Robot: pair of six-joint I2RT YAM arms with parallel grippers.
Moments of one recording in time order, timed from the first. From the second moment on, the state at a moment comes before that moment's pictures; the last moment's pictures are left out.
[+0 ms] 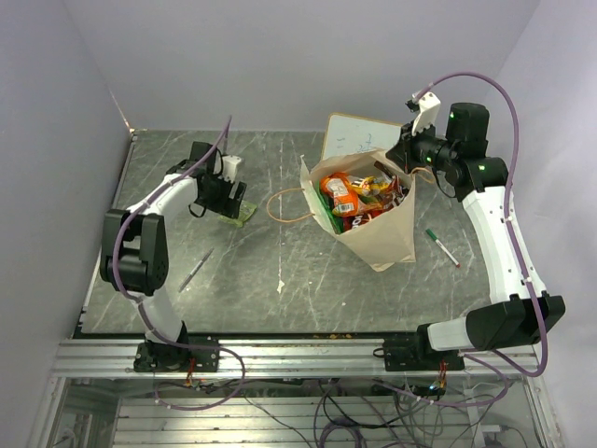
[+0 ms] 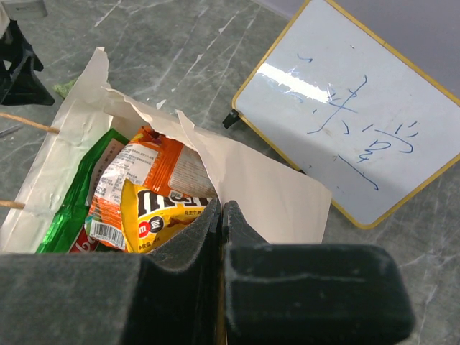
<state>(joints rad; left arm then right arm) -0.17 1.77 1.27 -0.56 0.20 0.23 0.11 1.38 1.56 -0.66 -0.47 -0.21</state>
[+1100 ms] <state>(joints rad) -0.29 1.95 1.36 -0.53 0.13 0.33 0.11 1.38 1.55 -0.65 -0.48 -0.21</state>
